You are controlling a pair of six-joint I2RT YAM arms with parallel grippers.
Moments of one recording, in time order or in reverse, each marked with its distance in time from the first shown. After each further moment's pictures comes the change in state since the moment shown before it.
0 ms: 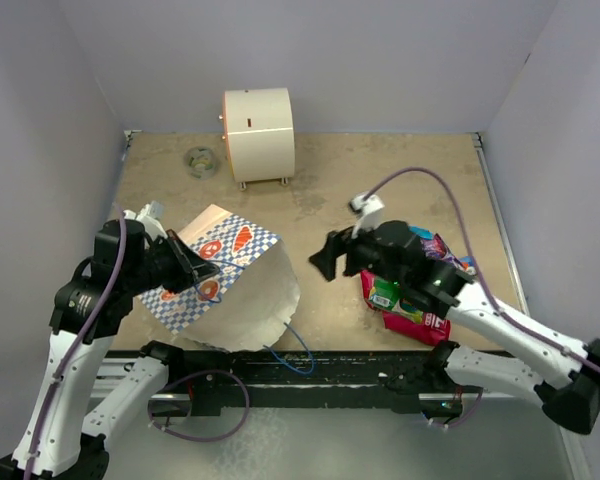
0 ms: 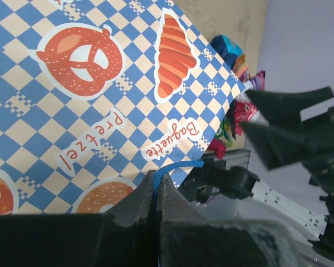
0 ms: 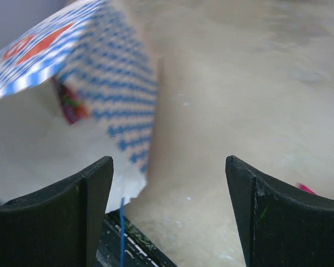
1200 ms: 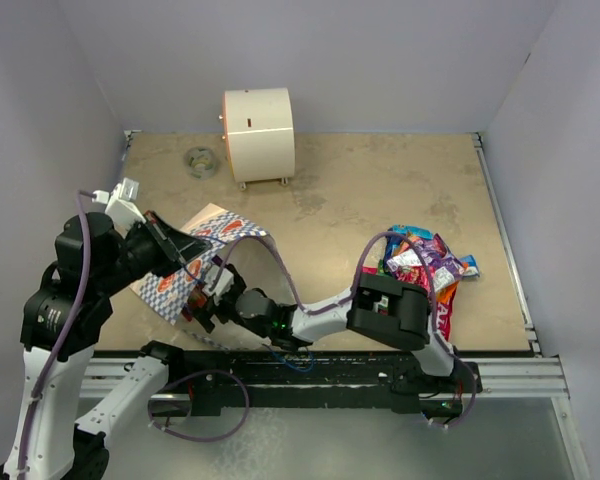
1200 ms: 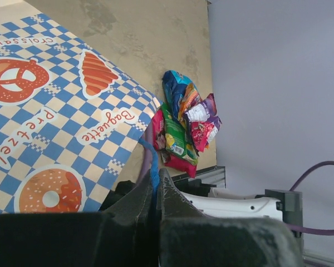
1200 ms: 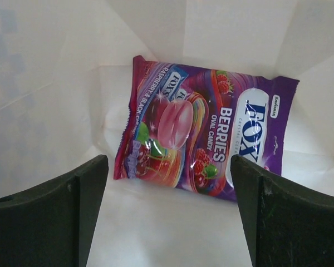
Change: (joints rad) left arm 0.000 -0.001 0.202 0.050 -0.061 -0.006; right arm 0.581 1.125 0.227 1.186 0.254 -0.400
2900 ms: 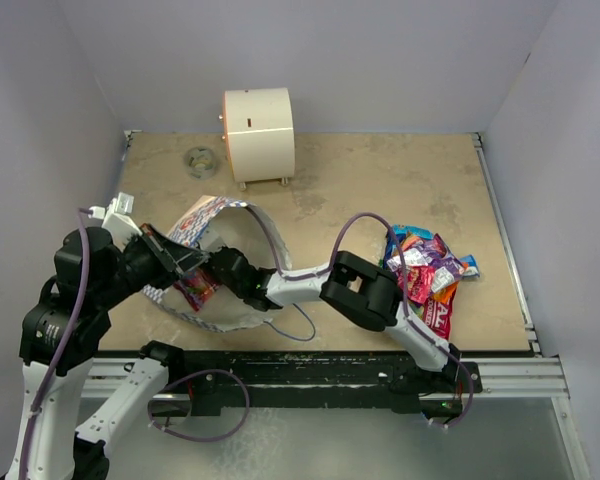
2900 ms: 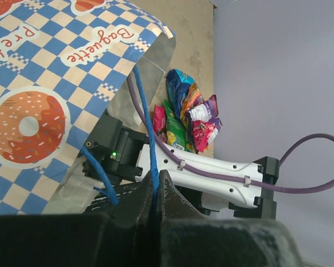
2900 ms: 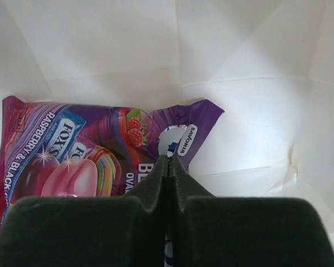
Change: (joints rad) left arm 0.000 -0.055 -0.045 -0.027 -0.005 -0.056; right arm -0.174 0.283 0.438 -0.345 0.085 -0.009
